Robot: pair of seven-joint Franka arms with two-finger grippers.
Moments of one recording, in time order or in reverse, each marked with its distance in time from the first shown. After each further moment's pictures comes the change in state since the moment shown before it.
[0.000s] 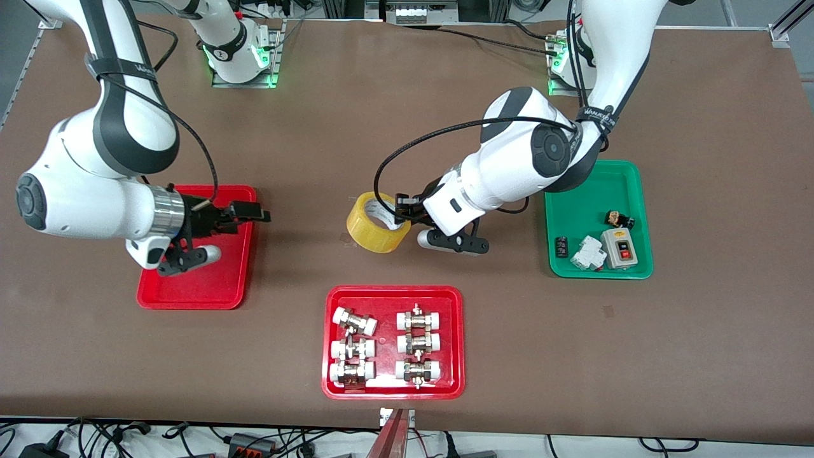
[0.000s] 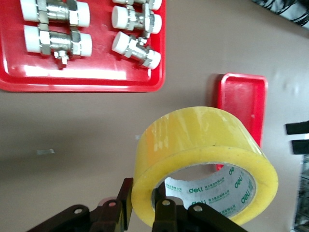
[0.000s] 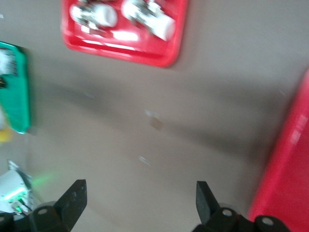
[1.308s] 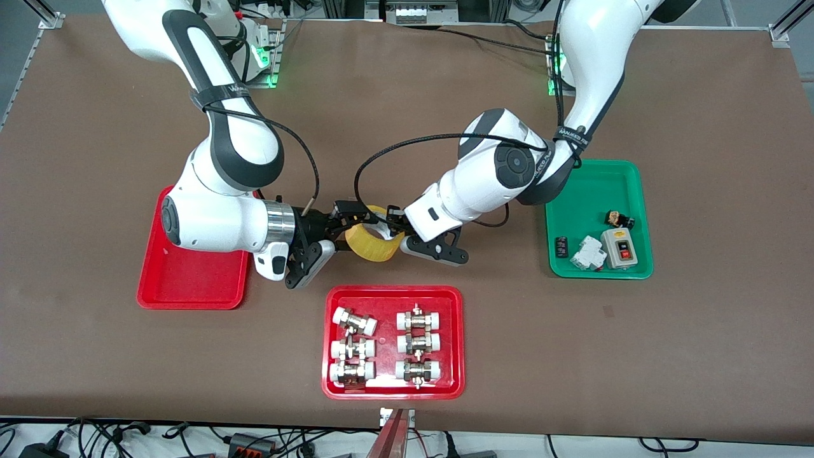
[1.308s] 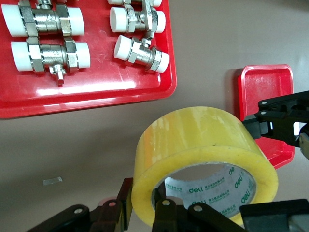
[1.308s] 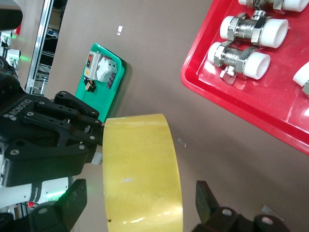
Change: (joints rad) left arm -0.036 0.077 0.001 -0.002 0.072 0.106 0.079; right arm 0.188 0.166 0.031 0.084 0.323 0.217 -0.289
